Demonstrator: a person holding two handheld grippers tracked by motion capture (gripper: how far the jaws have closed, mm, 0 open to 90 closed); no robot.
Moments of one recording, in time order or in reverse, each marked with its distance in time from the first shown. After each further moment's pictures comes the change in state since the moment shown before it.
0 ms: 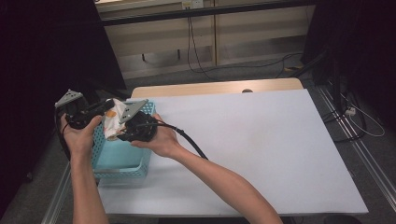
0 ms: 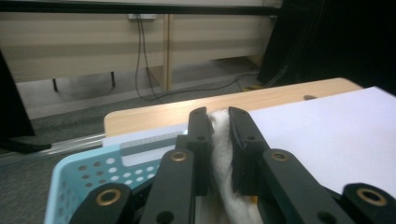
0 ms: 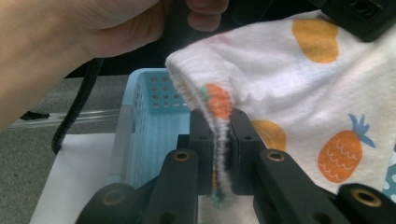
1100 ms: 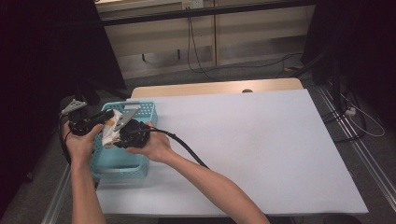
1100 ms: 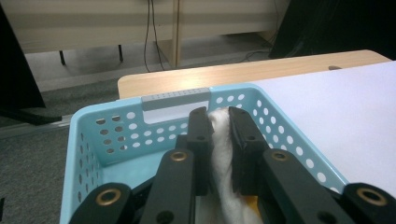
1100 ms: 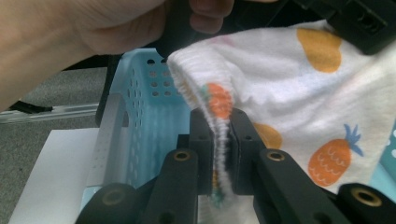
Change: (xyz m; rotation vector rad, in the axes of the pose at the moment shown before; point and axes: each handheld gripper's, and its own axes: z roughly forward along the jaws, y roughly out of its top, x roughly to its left) left arm 0.023 -0.035 0.011 0.088 0.022 -0.025; right arm 0.002 -0.017 0.043 0.039 0.027 0.025
